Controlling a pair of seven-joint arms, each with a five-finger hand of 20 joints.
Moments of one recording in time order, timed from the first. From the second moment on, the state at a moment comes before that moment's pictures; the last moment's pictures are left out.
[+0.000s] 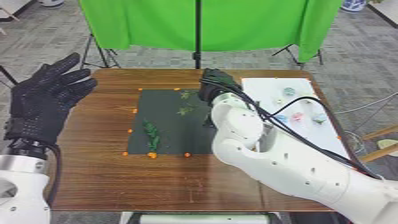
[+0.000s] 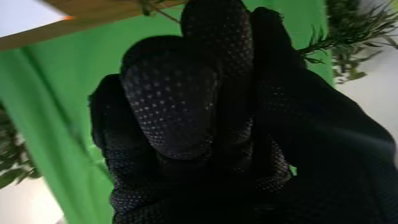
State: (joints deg) left arm 131.0 -46.6 -107.6 -139.5 33.6 20.7 12.4; right arm -47.8 -63.7 25.6 -103.0 -117.3 0.4 58.2
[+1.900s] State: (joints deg) left arm 121.1 -42.6 -101.7 -136.5 33.7 17.6 13.1; right arm -47.5 -72.2 18.4 -96.8 -103.4 -1.0 65.6
